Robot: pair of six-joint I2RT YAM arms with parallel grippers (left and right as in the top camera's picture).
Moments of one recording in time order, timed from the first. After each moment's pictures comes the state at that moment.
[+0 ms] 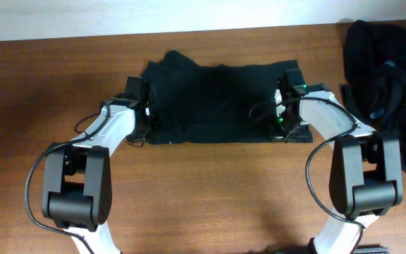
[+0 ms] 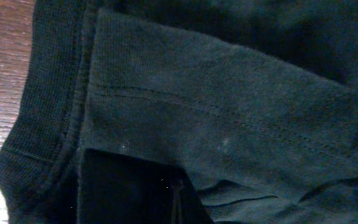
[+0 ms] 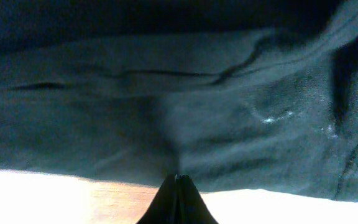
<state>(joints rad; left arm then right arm) -0.19 1.99 1.28 -0.64 0.04 -0.38 0.08 1.93 1.27 -0.88 -0.04 0.11</state>
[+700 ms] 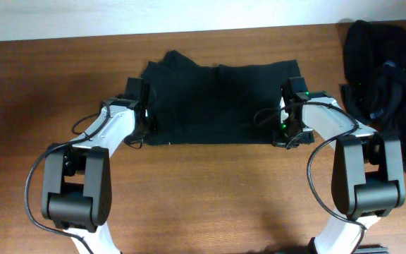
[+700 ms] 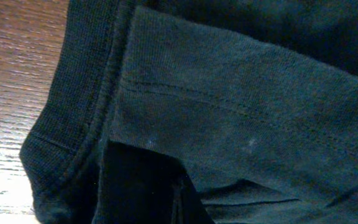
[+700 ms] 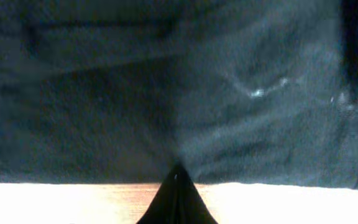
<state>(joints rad) -0.19 1.99 1.27 -0.67 -0.01 -0.38 0.05 1.93 1.21 -0.86 -0.03 0.15</state>
